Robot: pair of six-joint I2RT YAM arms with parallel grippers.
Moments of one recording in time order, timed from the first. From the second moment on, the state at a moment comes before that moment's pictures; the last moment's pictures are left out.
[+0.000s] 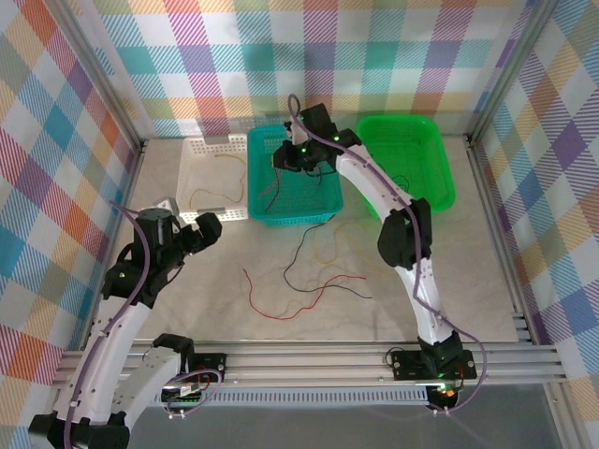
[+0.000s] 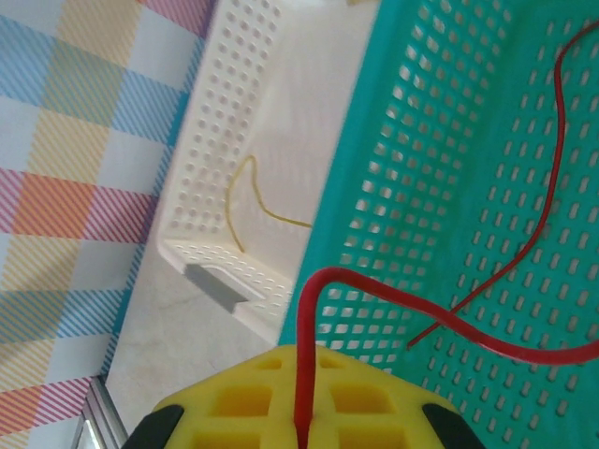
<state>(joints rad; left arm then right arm) -0.18 0.78 0.86 -0.71 -0.02 -0.58 0.55 2.40 2.41 -0.80 -0.54 0.51</state>
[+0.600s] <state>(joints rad) -0.19 0.78 0.86 -0.68 -0.01 -0.57 0.52 2.56 2.49 -0.91 -0.53 0.58</state>
